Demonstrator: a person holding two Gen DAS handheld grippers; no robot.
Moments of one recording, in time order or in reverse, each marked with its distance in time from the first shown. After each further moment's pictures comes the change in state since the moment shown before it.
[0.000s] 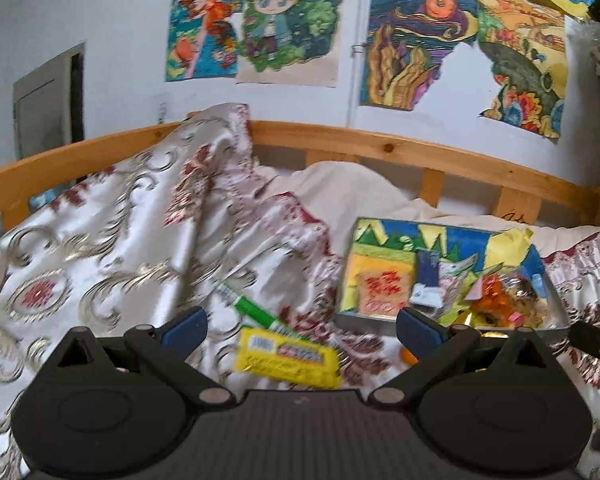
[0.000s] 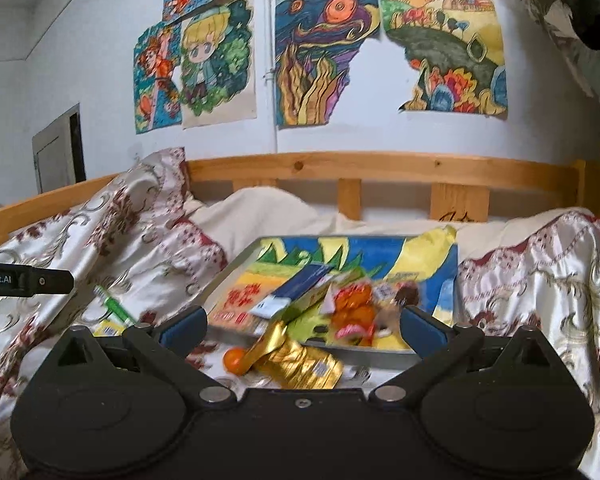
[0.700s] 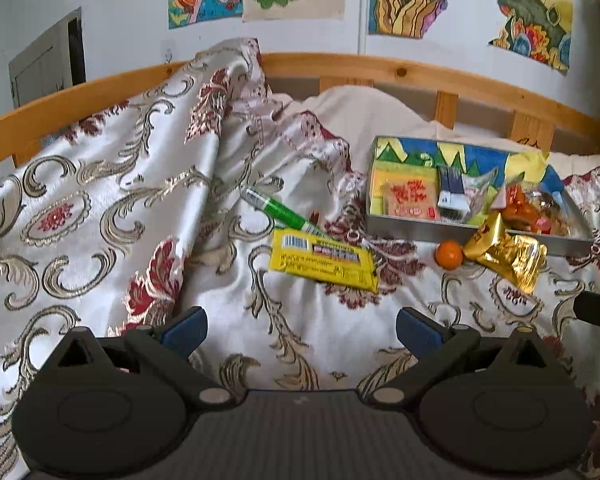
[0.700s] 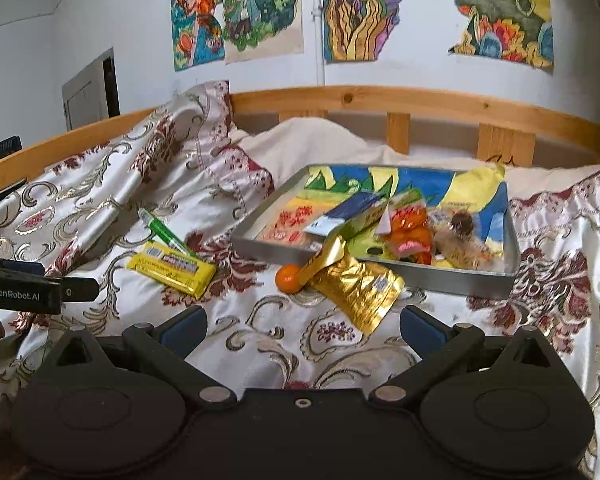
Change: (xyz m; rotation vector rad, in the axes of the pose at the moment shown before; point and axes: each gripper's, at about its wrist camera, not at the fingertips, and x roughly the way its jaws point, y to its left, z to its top) left arm 0.004 0.019 -0.053 0.059 0.170 0.029; right arm 0.002 0.033 -0.035 -0.045 0.178 0.092
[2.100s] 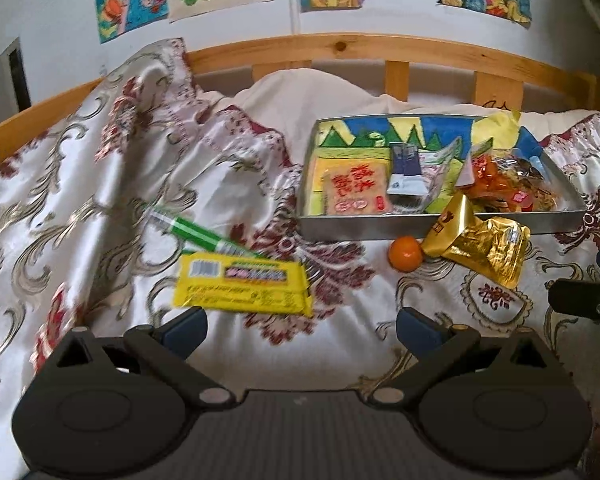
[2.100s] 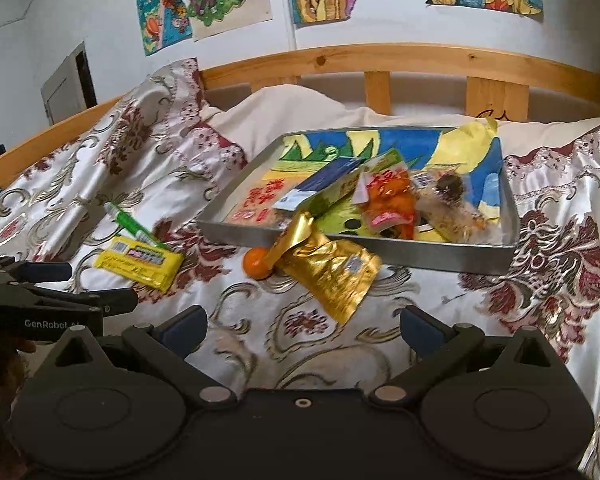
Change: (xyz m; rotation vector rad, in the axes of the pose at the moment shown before) left arm 0.055 -0.065 0.020 0.144 0.024 -0.055; right arm 0.036 -0.041 0.007 0.079 0.086 -0.002
